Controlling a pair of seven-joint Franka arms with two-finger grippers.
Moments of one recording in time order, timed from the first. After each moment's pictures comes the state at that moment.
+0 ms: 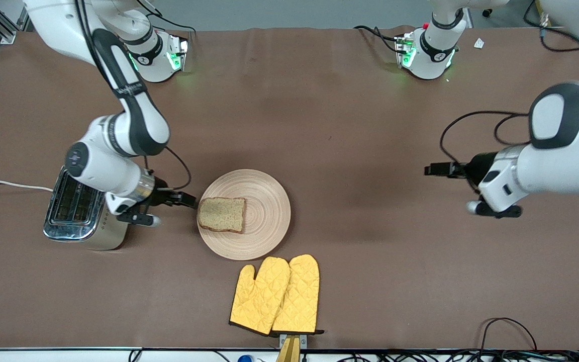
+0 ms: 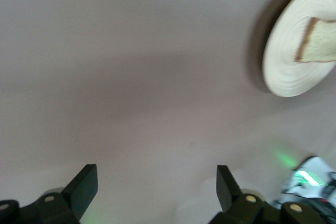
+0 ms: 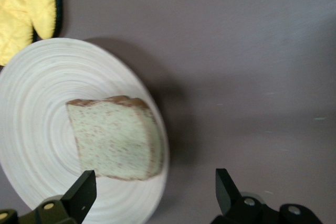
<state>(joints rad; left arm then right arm) -0.12 0.41 0.00 -1.52 -0.49 1.61 -0.03 0.29 0.34 -0.09 -1.94 0.38 2.30 0.11</state>
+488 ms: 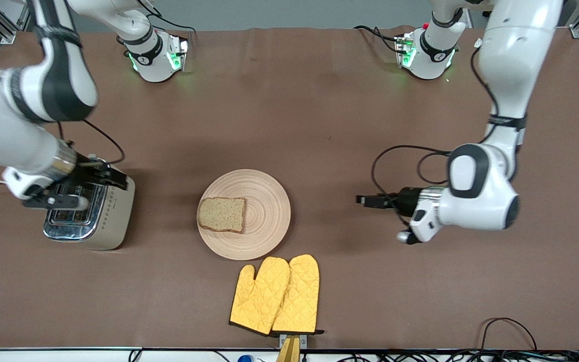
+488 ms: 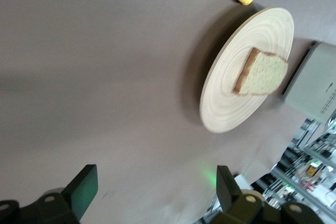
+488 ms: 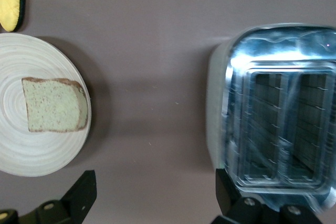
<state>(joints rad) -0.28 0.64 -0.02 -1.54 -0.86 1.91 -0.03 0.22 0.14 -0.18 -1.75 0.09 1.84 0.06</state>
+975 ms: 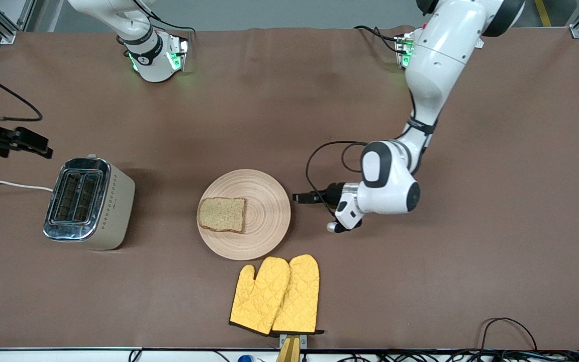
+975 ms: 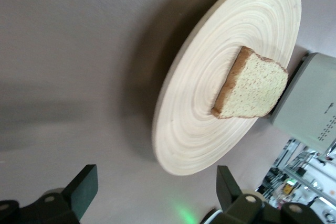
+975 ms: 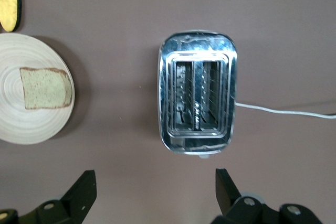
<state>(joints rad) -0.53 0.77 -0.02 -1.54 -1.13 2.21 -0.03 0.13 0.11 -0.19 -1.44 0.02 1.49 -0.02</state>
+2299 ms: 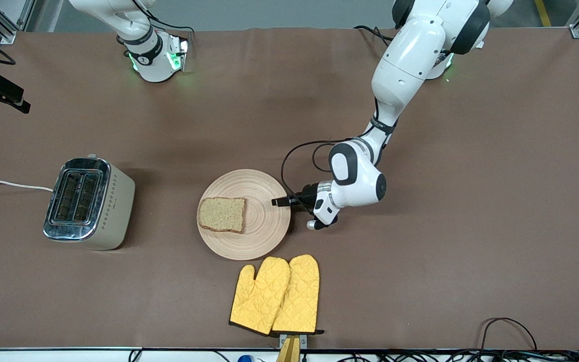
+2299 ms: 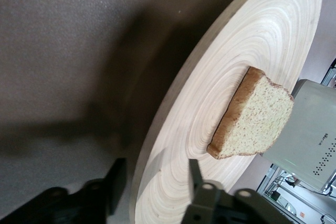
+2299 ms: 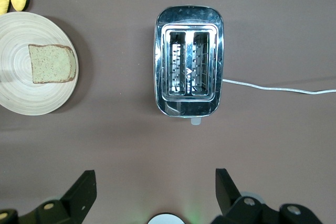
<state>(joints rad) -0.63 0.92 -0.02 -1.46 -1.36 2.39 0.09 0.08 -0.06 -0.14 -1.51 0.00 1.40 -0.02</state>
